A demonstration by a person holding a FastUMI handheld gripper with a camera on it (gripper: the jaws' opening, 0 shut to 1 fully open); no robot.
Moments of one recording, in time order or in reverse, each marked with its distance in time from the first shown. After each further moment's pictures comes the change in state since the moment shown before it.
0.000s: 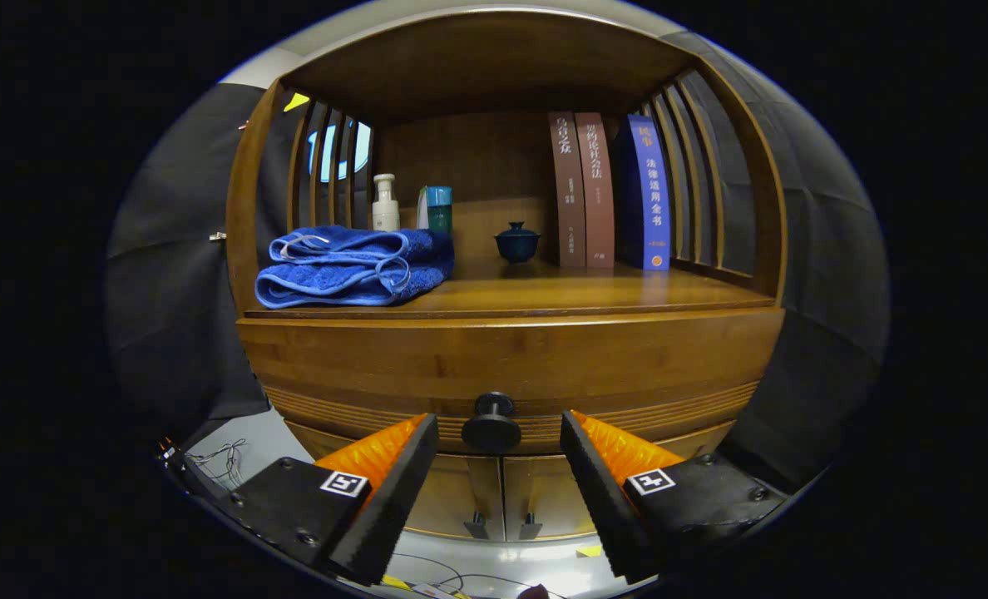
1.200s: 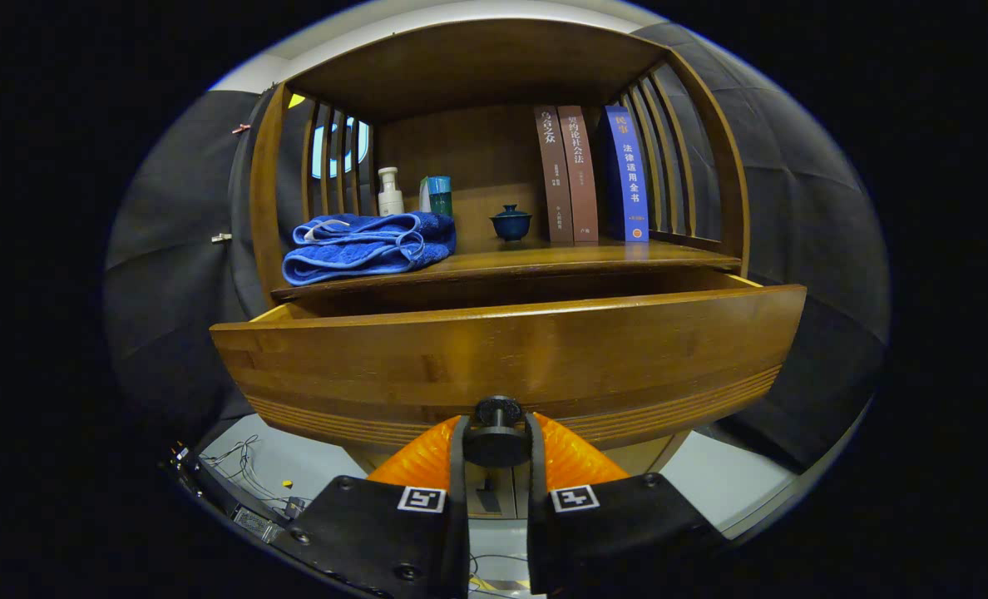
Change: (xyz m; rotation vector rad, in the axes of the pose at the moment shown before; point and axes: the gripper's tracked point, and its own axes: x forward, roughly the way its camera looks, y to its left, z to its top) arm -0.069 0.003 -0.031 0.041 0.044 -0.020
